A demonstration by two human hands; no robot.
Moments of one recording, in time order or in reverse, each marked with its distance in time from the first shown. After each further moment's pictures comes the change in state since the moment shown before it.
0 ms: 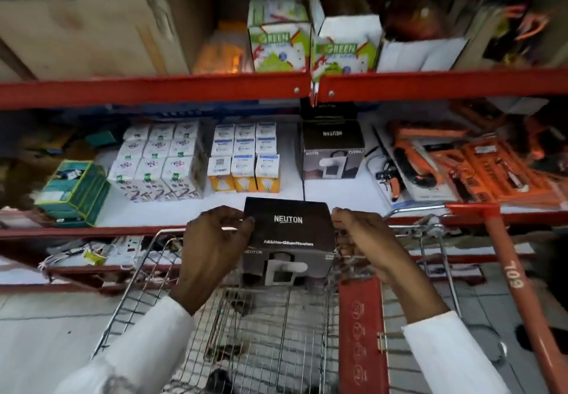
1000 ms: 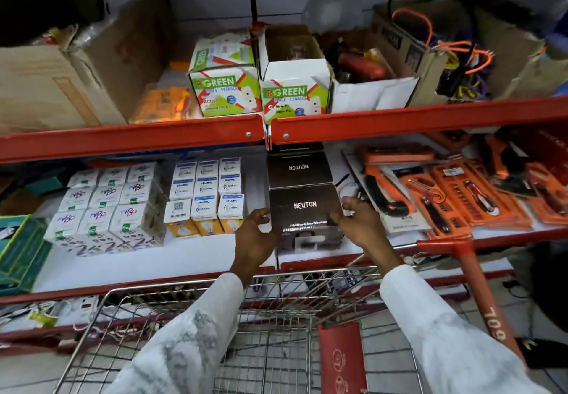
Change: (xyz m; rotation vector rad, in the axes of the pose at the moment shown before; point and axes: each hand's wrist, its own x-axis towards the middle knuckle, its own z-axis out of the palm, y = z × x) left_hand 0.099 0.043 0.161 -0.301 -0.262 -0.110; right_hand 0.148 0.013 -0.066 -0.201 0.263 -0.104
